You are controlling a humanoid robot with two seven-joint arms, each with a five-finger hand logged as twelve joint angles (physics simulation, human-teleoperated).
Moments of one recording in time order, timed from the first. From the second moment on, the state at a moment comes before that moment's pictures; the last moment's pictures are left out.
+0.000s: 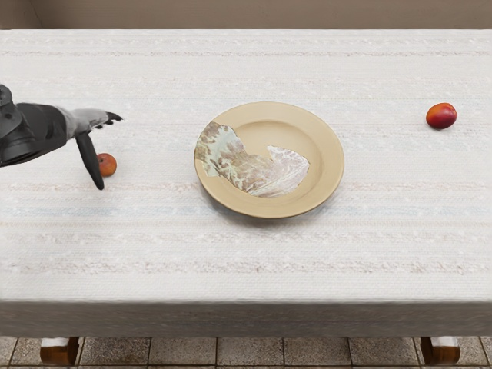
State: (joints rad) left arm -1.14 0.62 -0.26 -1.17 0.96 -0.19 0.61; right arm -0.04 0.00 -0.07 0.25 0.04 -0.01 0.07
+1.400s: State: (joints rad) left arm -1.07 0.59 -0.16 -1.17 1.00 0.02 0.61; right arm -0.04 0.00 -0.07 0.25 0.04 -0.01 0.07
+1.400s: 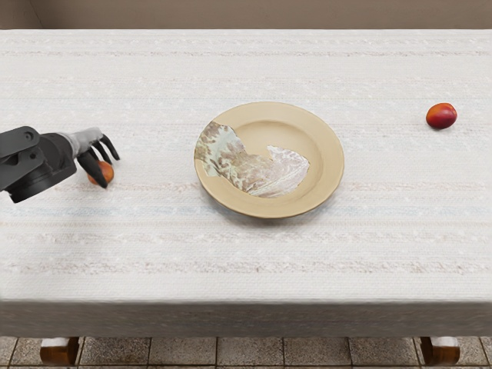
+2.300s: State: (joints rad) left arm -1.12 0.54 -0.39 -1.16 0.78 -0.03 0.61; right arm -0.04 0.00 -0.07 0.25 0.04 -0.01 0.07
